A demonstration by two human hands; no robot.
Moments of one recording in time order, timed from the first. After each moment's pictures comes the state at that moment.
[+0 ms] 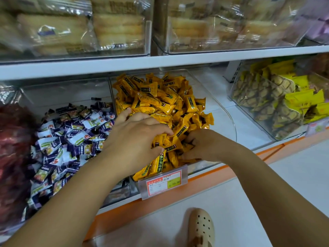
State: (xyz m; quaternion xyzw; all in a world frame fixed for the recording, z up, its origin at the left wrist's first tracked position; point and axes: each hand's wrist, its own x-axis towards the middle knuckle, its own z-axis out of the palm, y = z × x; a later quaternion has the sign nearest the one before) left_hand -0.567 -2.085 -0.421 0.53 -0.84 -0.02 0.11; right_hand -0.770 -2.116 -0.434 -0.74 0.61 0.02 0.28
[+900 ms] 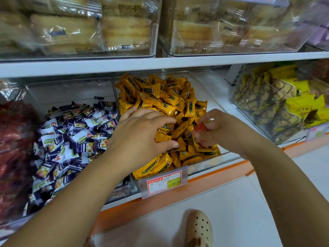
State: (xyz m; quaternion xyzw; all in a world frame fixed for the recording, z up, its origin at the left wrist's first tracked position) left_hand -0.573 -2.088 -0.421 0.54 -0.82 -0.03 0.19; right_hand -0.789 -2.106 -0.399 -0.60 0.63 -0.23 0.43
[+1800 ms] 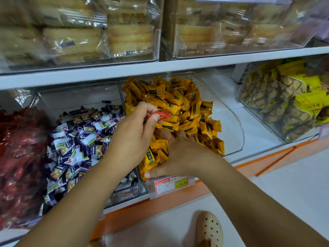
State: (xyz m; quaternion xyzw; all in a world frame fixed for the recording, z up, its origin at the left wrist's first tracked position) left_hand -0.560 -2.084 -0.427 0.54 -0.72 -0.17 0.40; right_hand -0.702 -2.089 -0.425 -0.76 0.59 0.09 0.26
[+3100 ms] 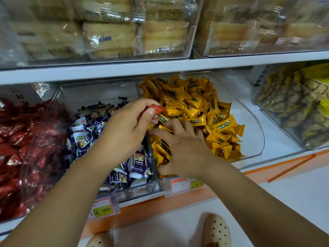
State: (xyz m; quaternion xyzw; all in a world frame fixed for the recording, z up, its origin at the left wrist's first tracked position) left_hand -0.515 -2.080 -0.412 0.54 -0.72 -0.19 0.39; right_hand -0.680 -2.092 -0.440 -0.86 0.50 -0.02 0.10
